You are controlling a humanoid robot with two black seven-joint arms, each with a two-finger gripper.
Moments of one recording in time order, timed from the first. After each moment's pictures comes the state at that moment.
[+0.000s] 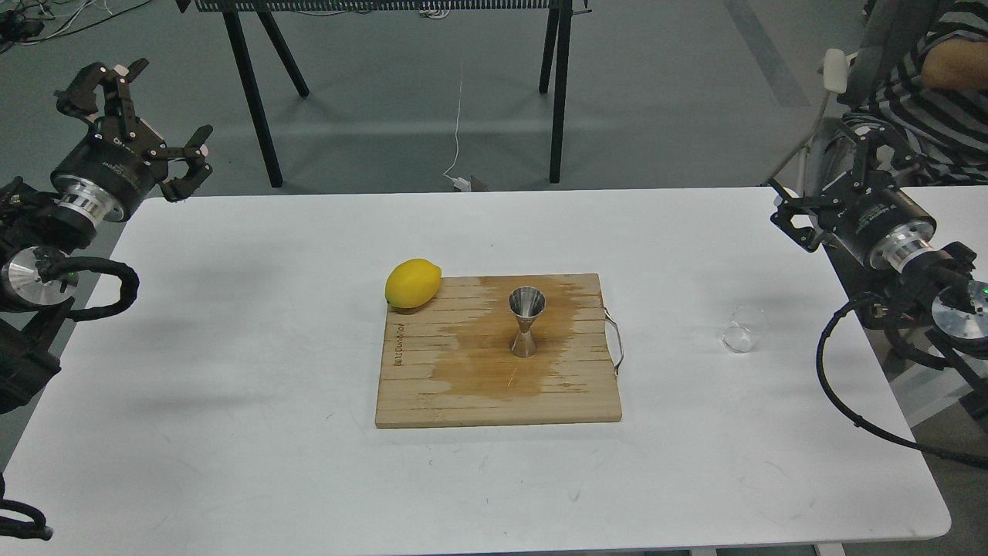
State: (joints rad) left arm -0.73 0.51 -0.95 -0.62 0.15 -0.49 -0.17; right arm 0.51 -0.63 0.94 0.97 0.18 0.28 0.01
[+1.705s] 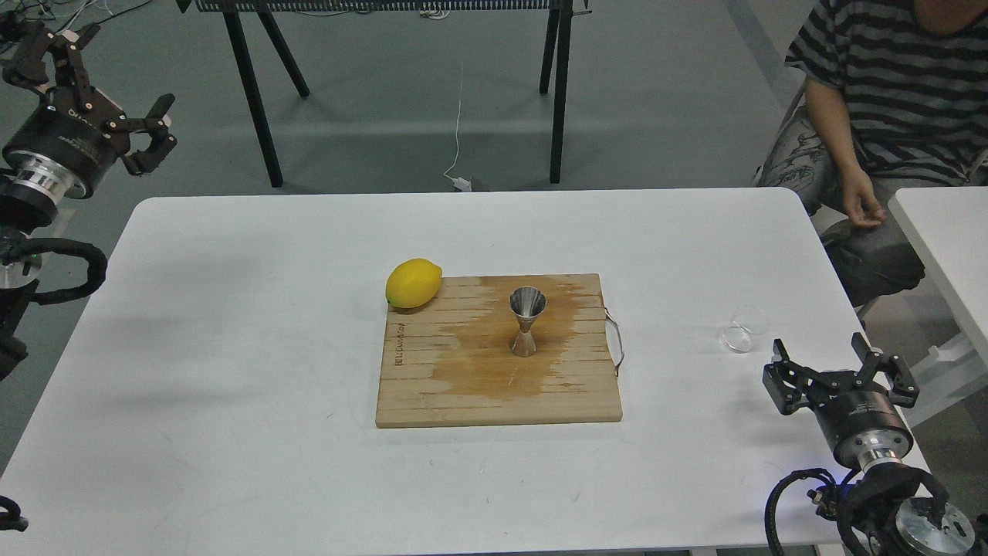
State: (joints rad) left arm -0.75 0.58 -0.95 -0.64 0.14 -0.49 -0.20; right arm -0.14 -0.16 1.49 1.29 0.27 0.07 0.04
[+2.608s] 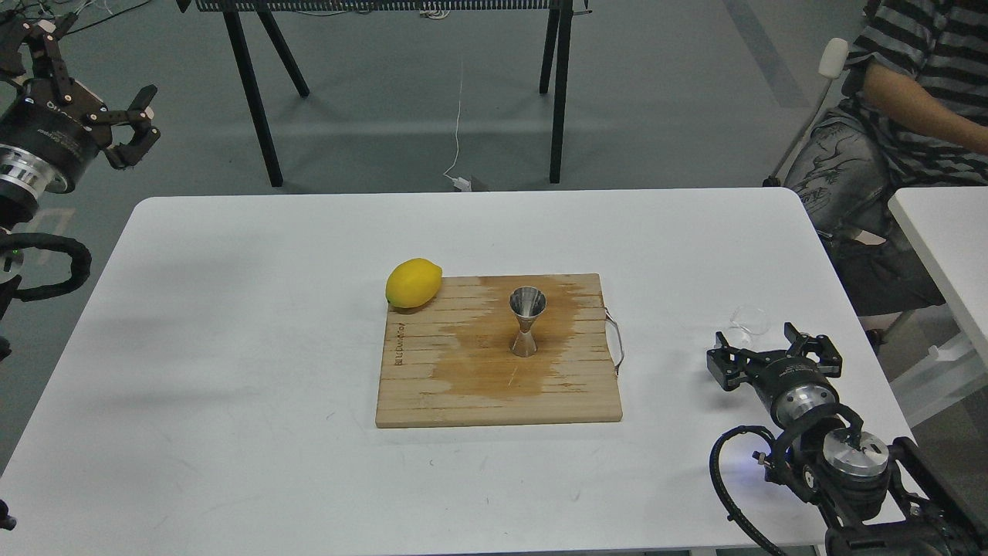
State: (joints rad) left arm -0.75 0.60 -0.96 -0.64 0.12 -0.49 -0.20; right arm 0.09 -0.11 1.38 1.06 0.26 -0.08 0.05
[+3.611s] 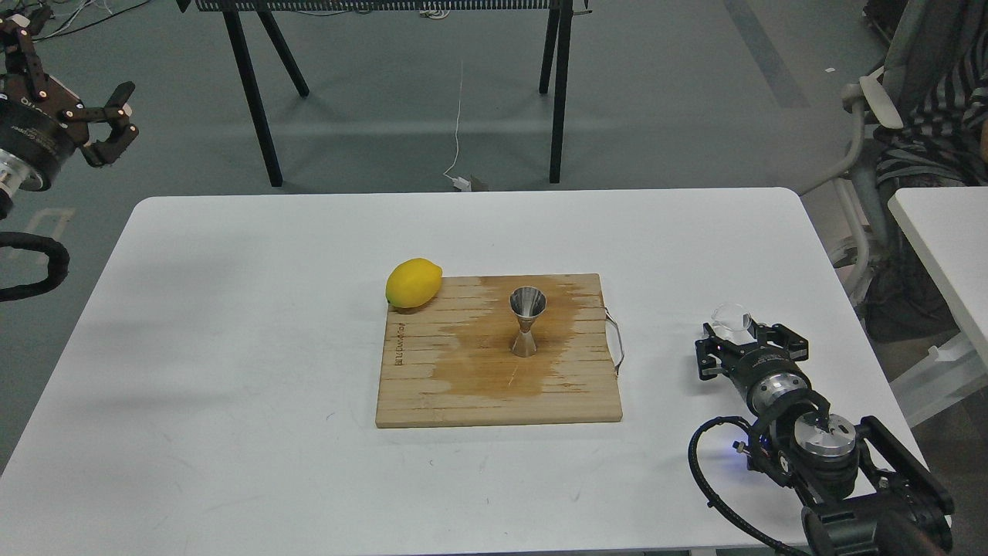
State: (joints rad) left arm -0.75 0.64 -0.95 -0.64 0.12 -0.49 -0.20; right arm 0.20 -0.10 1.28 0.92 0.25 -0.04 0.06
